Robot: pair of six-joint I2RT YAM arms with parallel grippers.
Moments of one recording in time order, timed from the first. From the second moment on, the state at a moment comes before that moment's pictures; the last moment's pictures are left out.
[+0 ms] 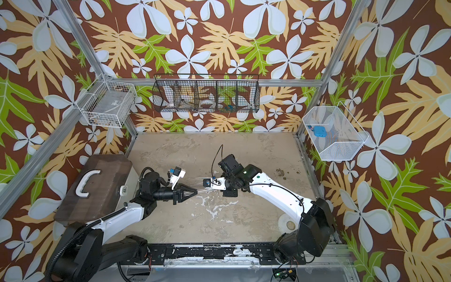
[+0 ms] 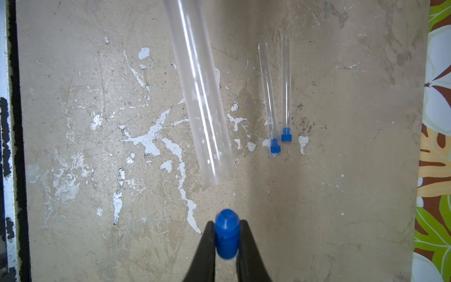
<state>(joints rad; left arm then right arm) -0.31 1.20 0.41 0.45 1.09 -0.38 0.74 1.47 1.23 -0.83 -0.13 -0.87</state>
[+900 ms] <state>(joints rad) -0.36 1.23 0.44 0.36 1.06 -0.27 0.79 1.48 1.23 -0.85 -0.15 -0.89</state>
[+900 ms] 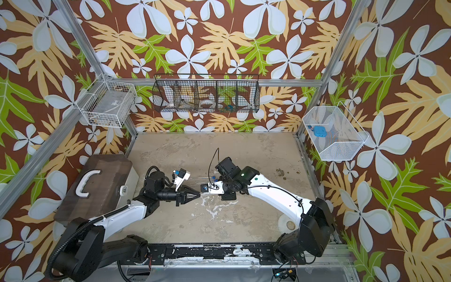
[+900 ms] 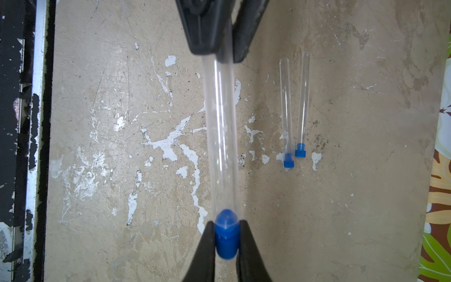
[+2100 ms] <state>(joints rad) -0.37 1.20 0.45 0.34 1.07 -0.27 0.85 1.43 1.23 -0.83 -0.17 -0.94</state>
